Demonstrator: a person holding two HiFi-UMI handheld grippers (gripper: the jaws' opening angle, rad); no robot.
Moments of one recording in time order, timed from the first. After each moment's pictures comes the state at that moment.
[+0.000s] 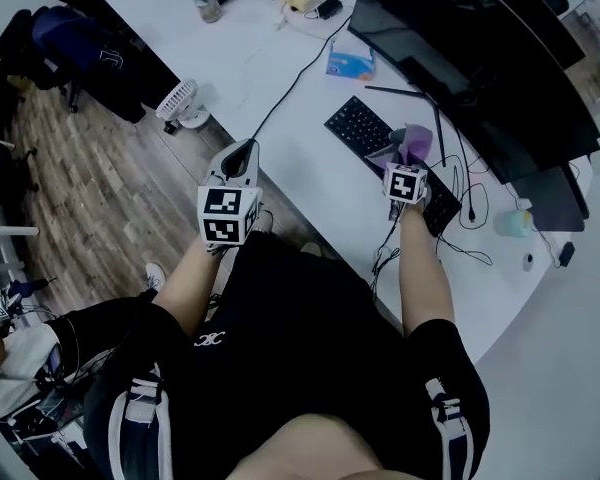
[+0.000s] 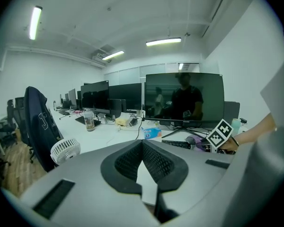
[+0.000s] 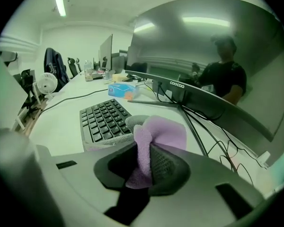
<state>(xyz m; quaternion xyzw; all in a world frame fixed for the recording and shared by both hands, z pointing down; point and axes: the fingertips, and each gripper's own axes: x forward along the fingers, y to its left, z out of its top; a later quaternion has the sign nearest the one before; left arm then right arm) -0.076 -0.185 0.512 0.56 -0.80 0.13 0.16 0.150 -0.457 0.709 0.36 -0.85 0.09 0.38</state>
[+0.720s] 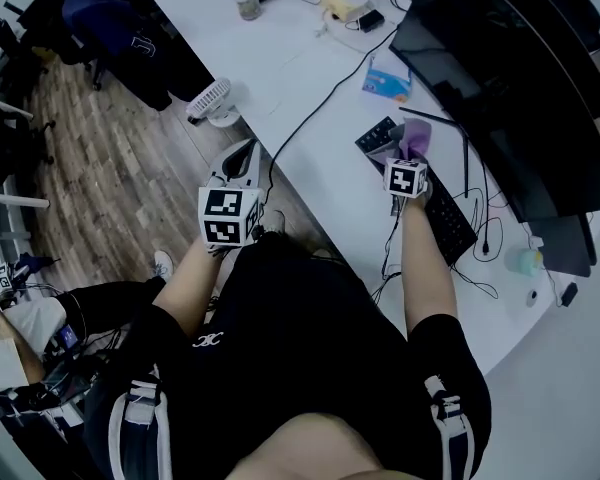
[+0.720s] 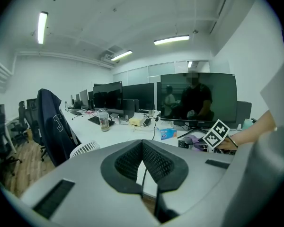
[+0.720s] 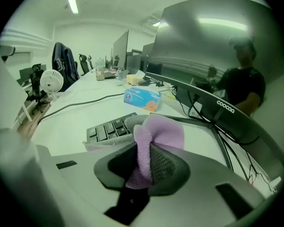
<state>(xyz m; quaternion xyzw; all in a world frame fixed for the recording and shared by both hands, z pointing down) -0.147 -0.159 0.499 0.51 -0.83 0.13 0.16 0.032 -0.460 0.707 0.31 -0.86 0.05 0.39</state>
